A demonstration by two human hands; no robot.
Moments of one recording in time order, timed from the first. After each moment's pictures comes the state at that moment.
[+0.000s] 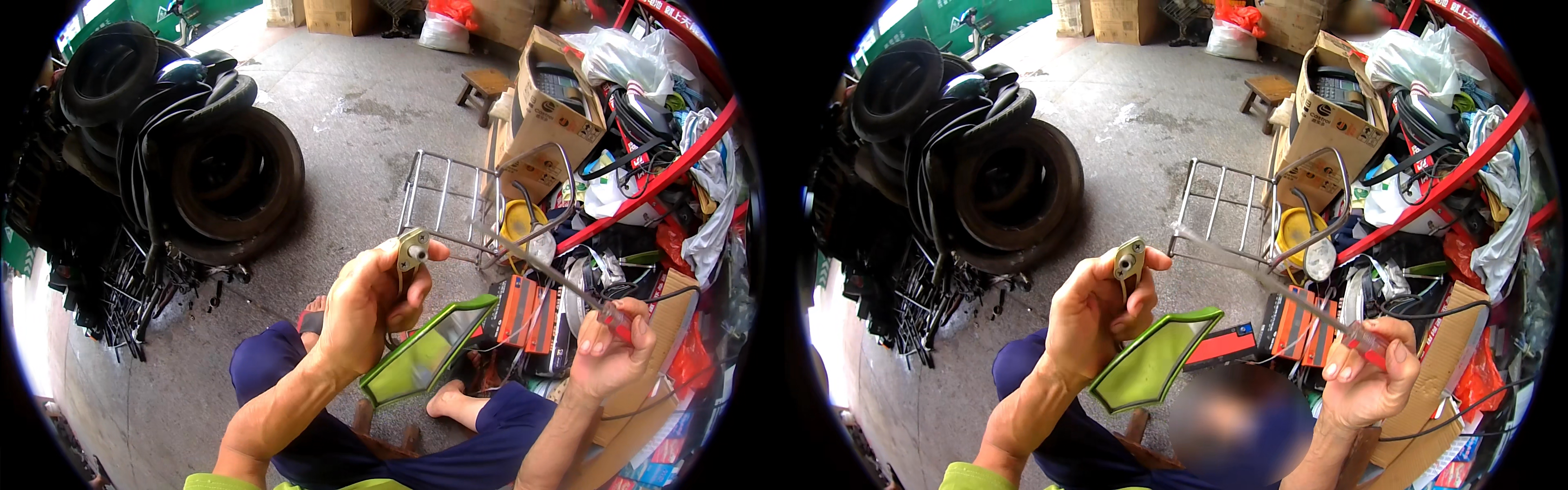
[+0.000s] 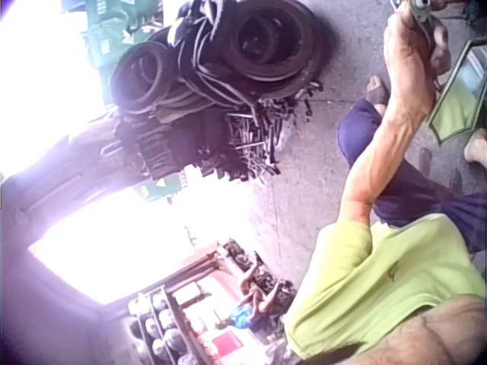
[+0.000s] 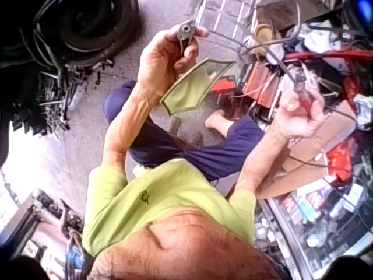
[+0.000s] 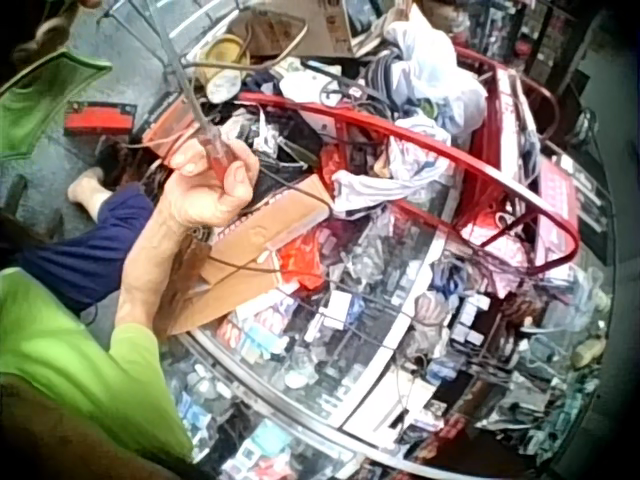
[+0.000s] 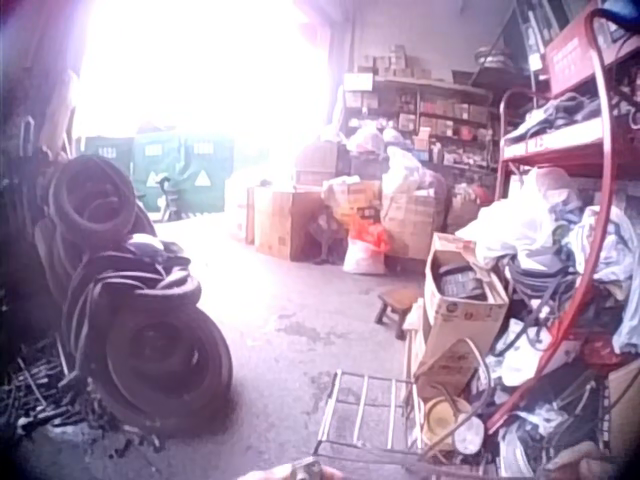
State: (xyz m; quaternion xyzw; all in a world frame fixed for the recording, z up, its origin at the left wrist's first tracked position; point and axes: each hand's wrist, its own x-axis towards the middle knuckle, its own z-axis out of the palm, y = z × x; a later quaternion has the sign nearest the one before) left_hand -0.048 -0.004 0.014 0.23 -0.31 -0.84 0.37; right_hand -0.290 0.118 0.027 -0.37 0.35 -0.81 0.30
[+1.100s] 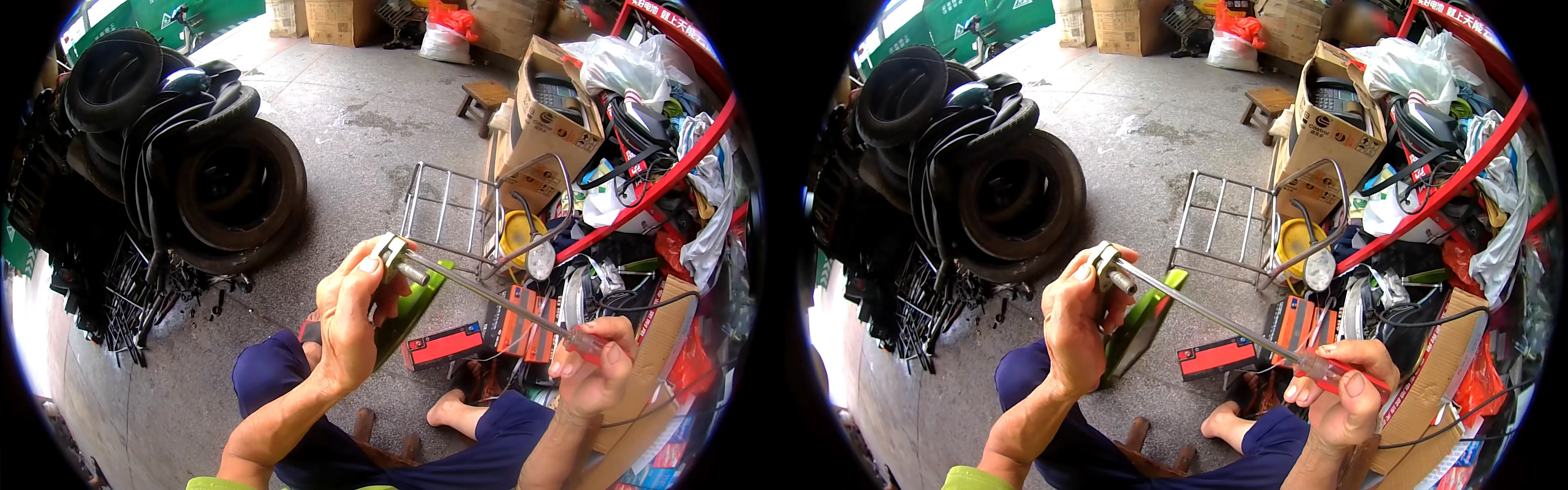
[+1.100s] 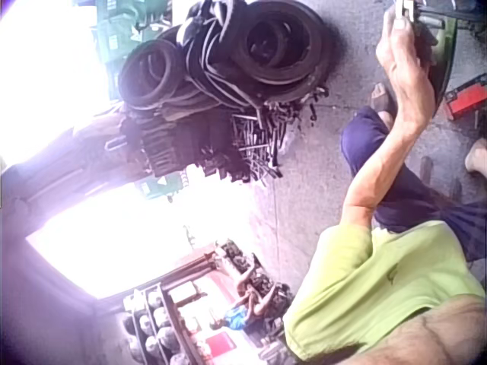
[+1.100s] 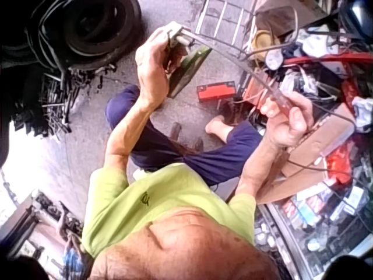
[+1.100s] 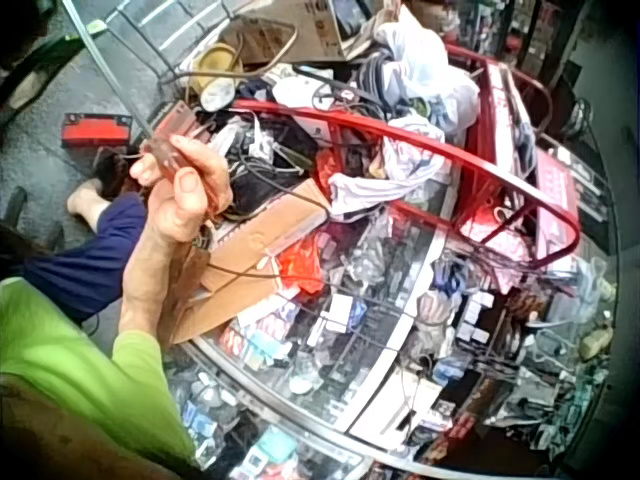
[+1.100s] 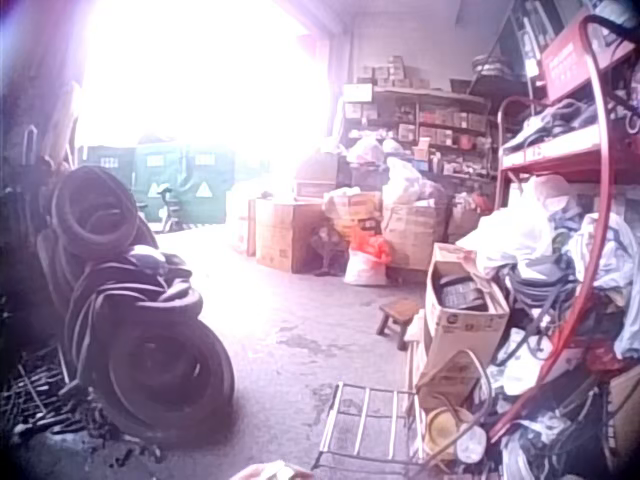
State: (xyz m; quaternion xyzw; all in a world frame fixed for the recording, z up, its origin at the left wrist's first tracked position) left_hand -0.049 0.005 0.024 0.36 -0.48 -0.62 0.51; right_hand -0.269 0.122 0.037 -0.46 0.40 -0.72 0.32
